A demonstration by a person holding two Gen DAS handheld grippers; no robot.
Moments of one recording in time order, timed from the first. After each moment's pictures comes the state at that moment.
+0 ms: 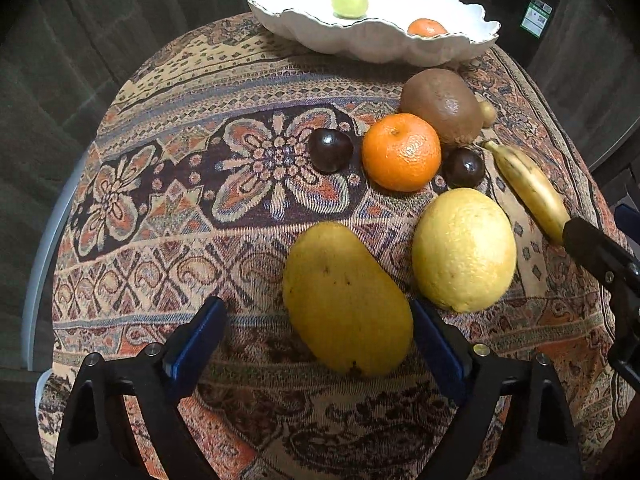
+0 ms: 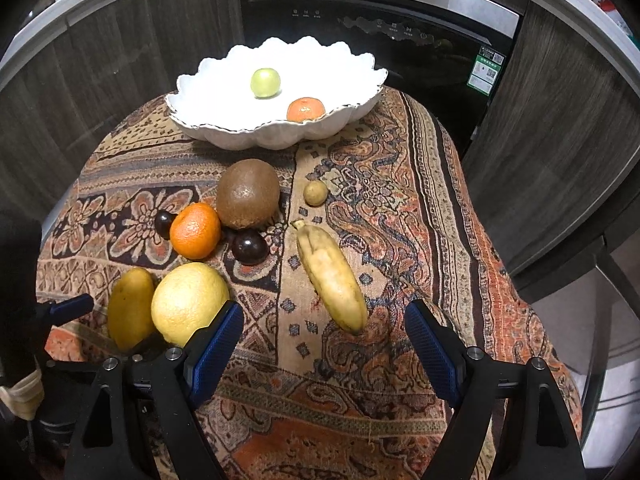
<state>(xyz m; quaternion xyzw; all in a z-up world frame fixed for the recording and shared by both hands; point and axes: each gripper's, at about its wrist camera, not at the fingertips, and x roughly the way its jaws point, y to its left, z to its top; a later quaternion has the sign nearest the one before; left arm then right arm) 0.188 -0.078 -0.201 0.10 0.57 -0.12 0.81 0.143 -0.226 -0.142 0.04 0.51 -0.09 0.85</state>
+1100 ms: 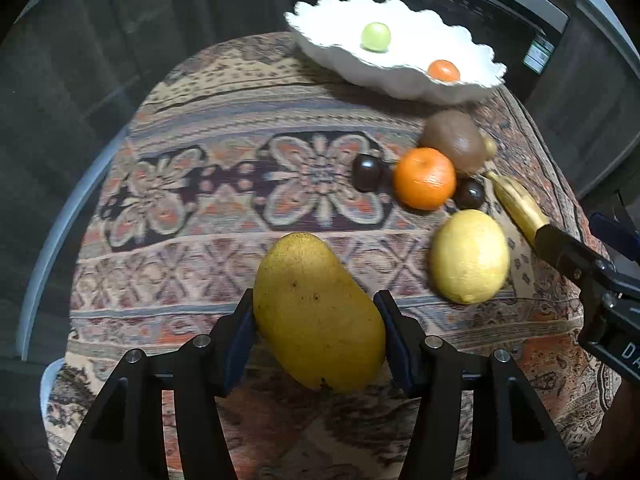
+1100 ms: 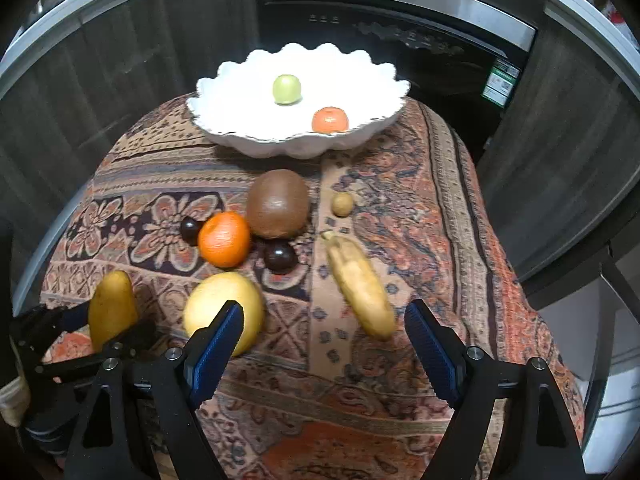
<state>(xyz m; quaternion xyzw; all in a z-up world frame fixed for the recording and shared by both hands) 0.178 -0.034 -0.169 0.07 0.55 -0.11 0.83 0.149 -0.199 -0.129 0.03 0.51 -0.06 0.86</state>
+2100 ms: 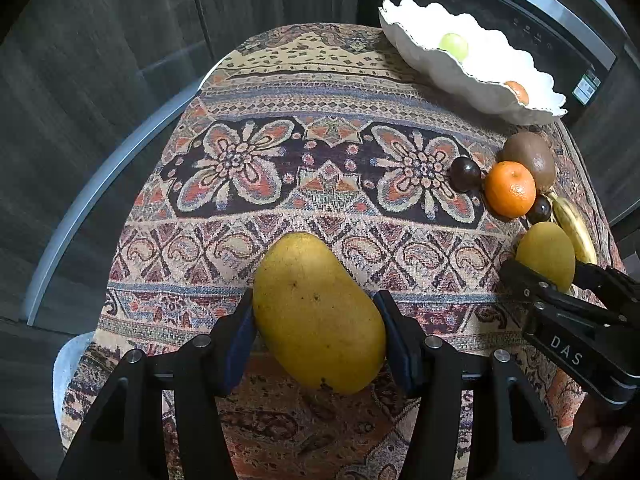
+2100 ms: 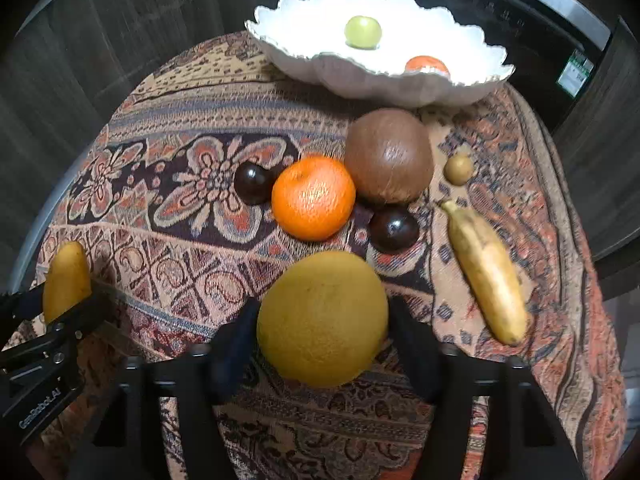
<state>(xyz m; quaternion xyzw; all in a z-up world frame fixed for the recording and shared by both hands) 0.186 0.024 -0.179 0.04 0.56 -0.06 0.83 0.182 -0.141 -0.191 0.03 0.56 -0.01 0.83</state>
